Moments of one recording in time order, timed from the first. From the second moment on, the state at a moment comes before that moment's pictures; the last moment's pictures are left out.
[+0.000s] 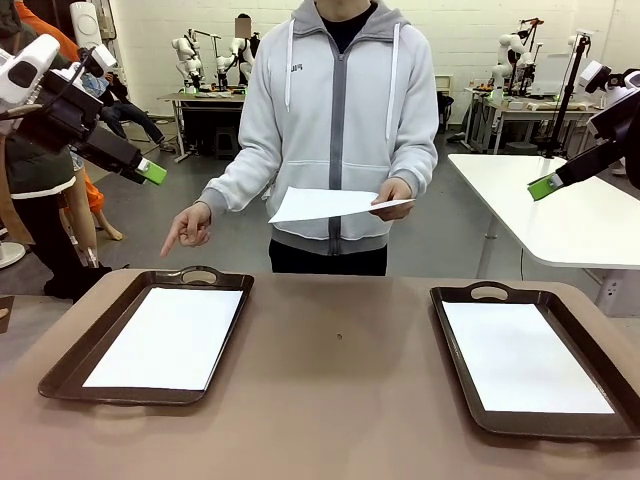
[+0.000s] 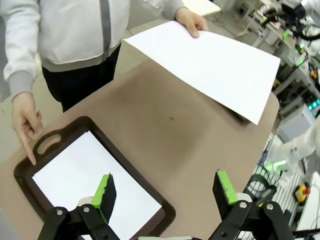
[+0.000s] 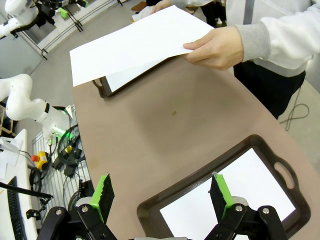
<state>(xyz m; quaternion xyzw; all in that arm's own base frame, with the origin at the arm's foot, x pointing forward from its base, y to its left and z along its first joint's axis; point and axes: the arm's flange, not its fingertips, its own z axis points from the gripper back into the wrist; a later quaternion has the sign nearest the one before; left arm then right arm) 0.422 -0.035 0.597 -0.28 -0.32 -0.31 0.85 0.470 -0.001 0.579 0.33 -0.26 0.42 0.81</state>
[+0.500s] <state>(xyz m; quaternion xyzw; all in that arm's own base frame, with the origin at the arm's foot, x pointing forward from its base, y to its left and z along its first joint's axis) 0.477 -0.074 0.551 -0.39 -0.25 -0.17 0.87 0.470 -0.001 0.579 0.33 -0.26 0.42 0.81</state>
